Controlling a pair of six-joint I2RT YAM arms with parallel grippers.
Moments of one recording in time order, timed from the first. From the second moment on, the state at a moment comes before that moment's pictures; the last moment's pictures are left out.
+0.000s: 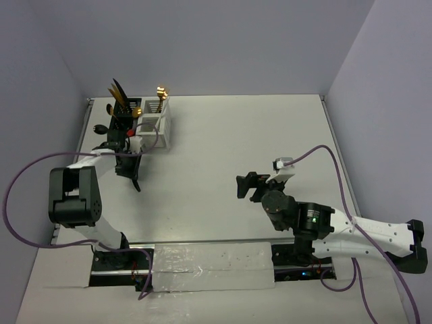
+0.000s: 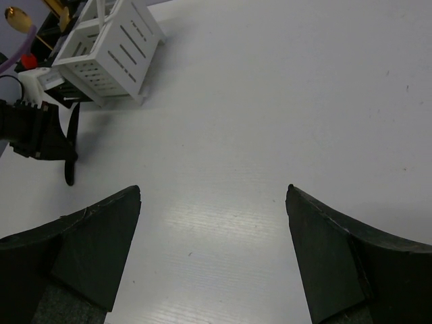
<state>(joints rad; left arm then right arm) 0.01 1.65 0.92 -0.45 0.09 0.26 1.27 0.69 0.64 -0.34 0.98 0.69</state>
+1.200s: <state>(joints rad) 0.01 1.57 0.85 -0.49 0.07 0.40 1.27 0.59 0.63 -0.39 0.99 0.70</state>
